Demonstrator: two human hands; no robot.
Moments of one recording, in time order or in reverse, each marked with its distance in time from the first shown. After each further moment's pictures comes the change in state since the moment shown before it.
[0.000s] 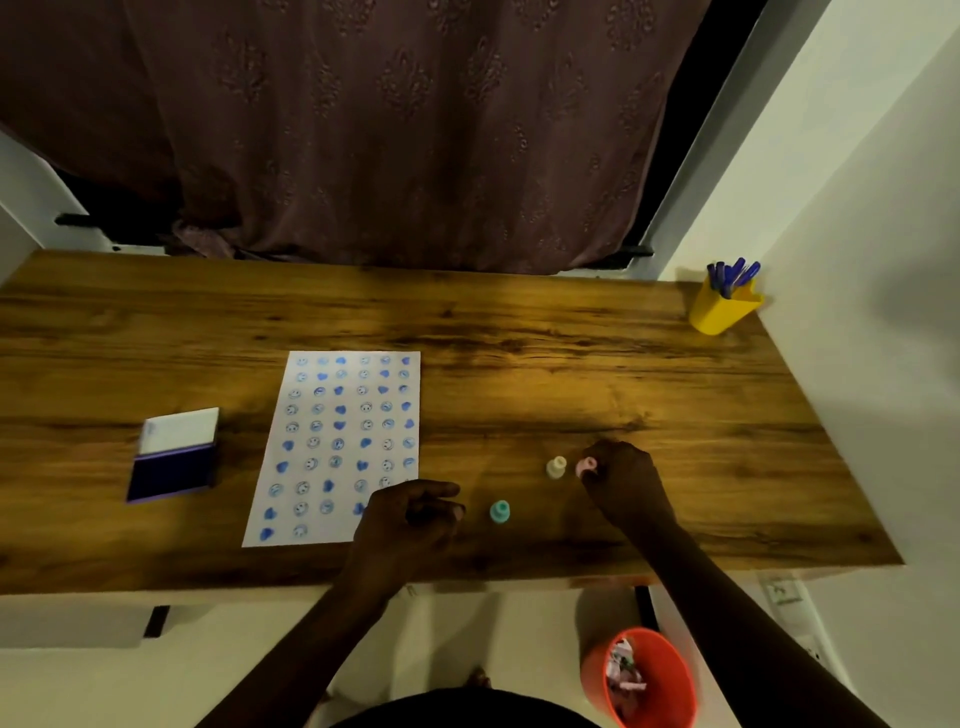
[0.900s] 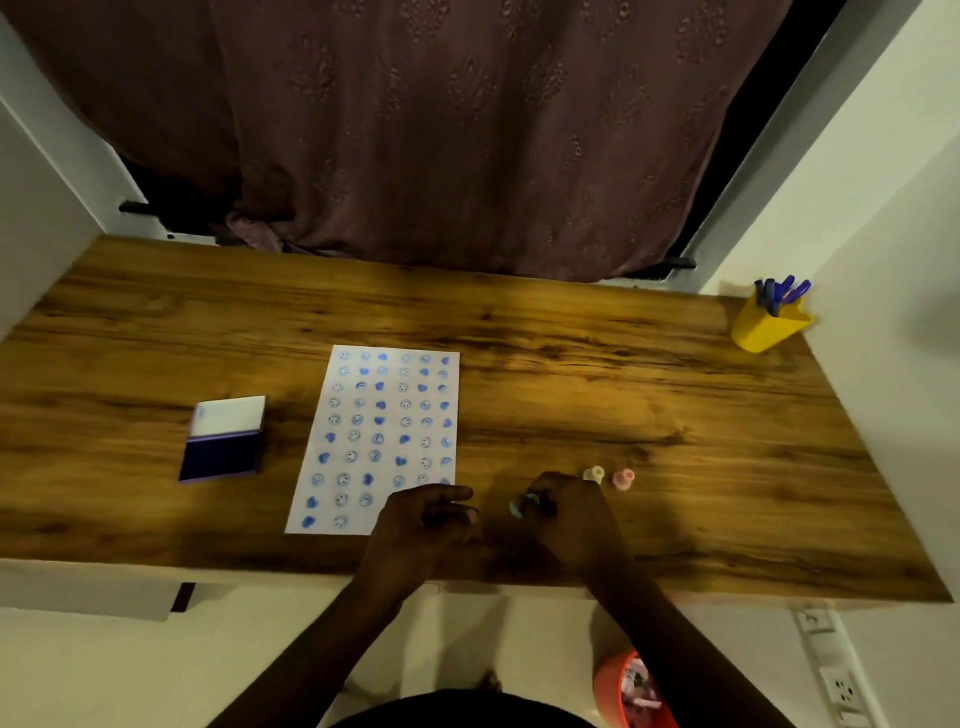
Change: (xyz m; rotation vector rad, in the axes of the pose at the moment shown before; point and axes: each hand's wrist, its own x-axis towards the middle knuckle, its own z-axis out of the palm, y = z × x) left_hand 0.003 -0.022 -0.030 -0.061 -0.039 0.058; right_hand -0.048 -0.101 0.036 0.144 -0.142 -0.149
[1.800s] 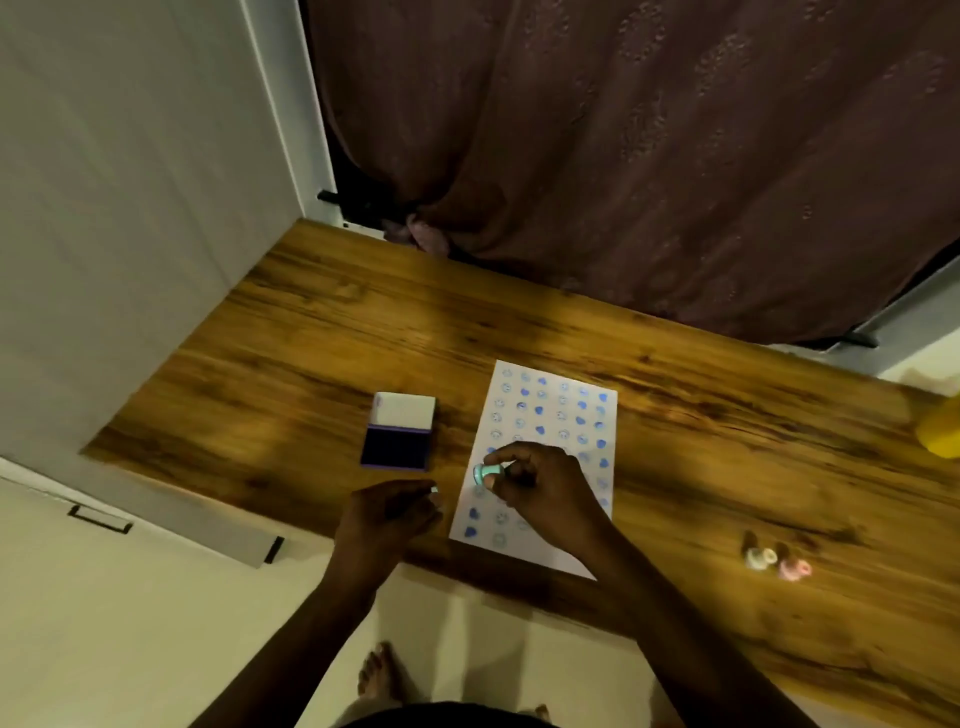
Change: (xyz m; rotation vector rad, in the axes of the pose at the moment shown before) left_hand -0.022 -0.048 -0.213 -0.270 0.348 0.081; right_hand 0.054 -0.222 0.095 0.289 -0.250 -0.174
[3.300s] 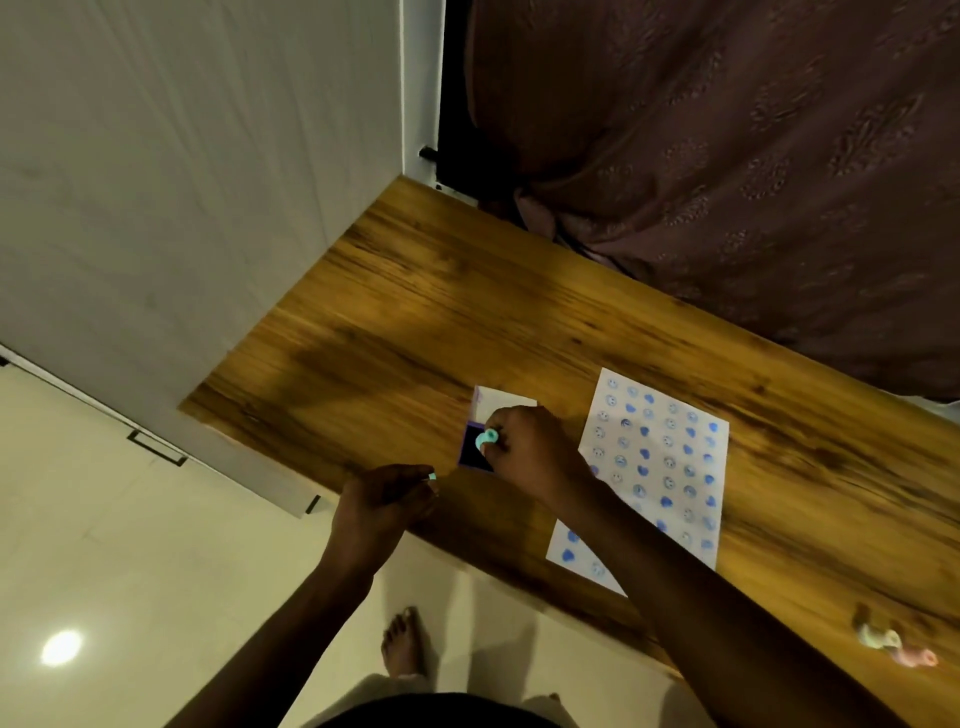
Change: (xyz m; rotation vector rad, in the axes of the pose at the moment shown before) left_hand 0.027 -0.003 -0.118 0.066 0.130 -0.014; right_hand 0.107 -0.072 0.117 -0.644 -0.174 -0.182
